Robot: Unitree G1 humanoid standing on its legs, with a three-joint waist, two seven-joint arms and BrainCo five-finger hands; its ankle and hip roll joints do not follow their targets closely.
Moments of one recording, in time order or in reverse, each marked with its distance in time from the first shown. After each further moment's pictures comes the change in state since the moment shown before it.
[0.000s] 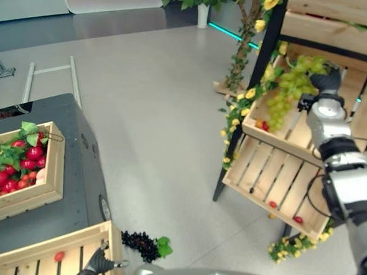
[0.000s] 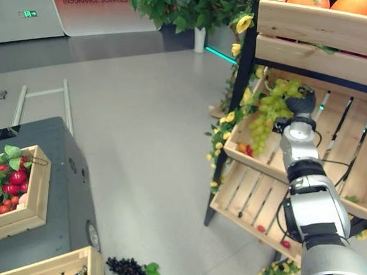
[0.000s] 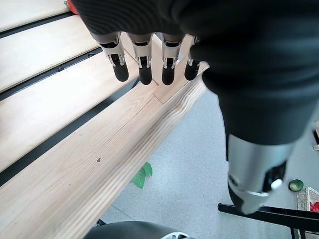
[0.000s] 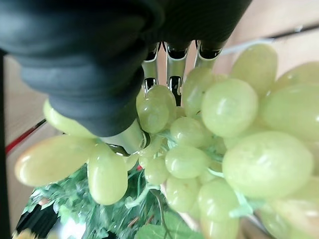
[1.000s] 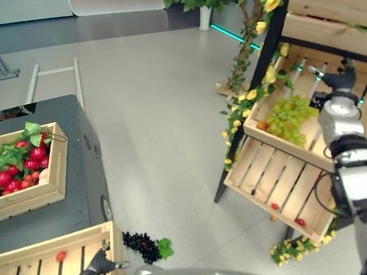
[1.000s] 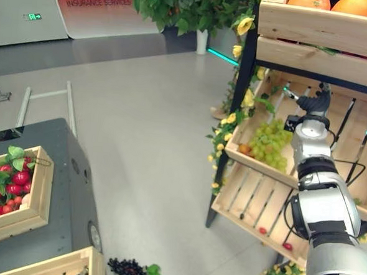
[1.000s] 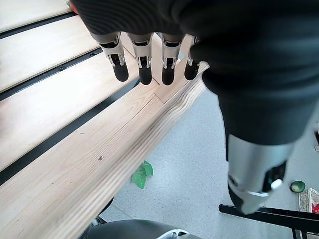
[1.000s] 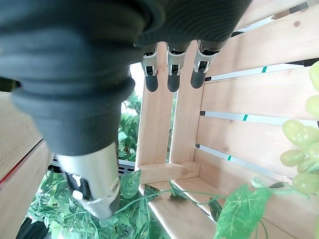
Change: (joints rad) left arm -0.007 -0.009 -0.020 0.016 -0.007 0.004 0.009; right arm -0.034 -0.016 -0.001 0.049 0.000 0.017 0.000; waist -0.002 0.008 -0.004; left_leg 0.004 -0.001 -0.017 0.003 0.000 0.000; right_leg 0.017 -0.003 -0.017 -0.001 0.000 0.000
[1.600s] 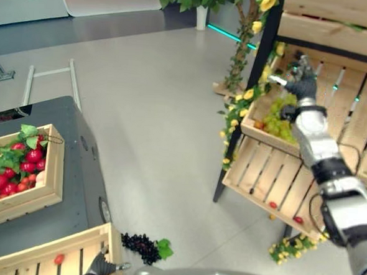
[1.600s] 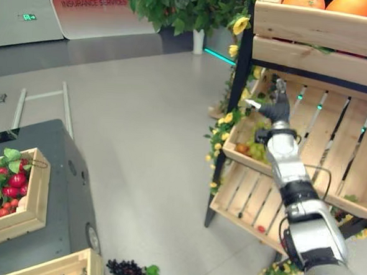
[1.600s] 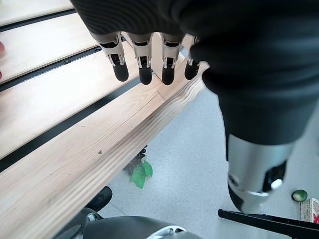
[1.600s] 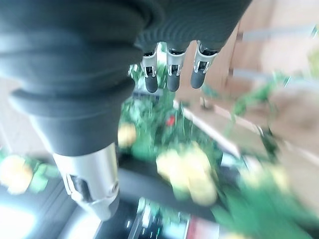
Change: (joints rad) left arm 0.019 -0.034 0.044 0.026 -0.020 -0.008 0.013; right arm 0.389 0.090 0.039 -0.624 -0.006 -0.091 0.116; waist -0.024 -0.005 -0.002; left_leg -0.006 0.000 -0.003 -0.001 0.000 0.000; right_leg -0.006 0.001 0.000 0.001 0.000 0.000
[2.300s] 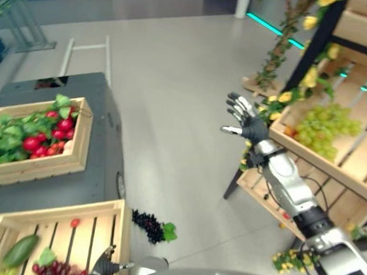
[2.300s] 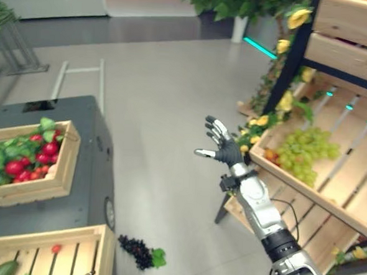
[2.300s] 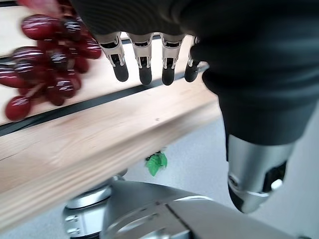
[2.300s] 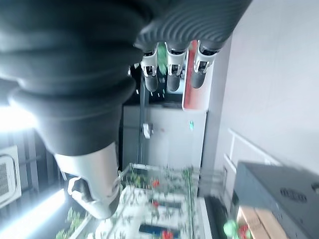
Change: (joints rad) left arm 0.022 -0.033 0.088 -0.025 0.005 -0.018 -0.051; right arm 0.304 0.076 0.122 -0.356 0.023 -0.019 0.257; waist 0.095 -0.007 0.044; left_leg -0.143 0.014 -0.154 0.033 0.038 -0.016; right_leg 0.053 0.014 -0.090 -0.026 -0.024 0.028
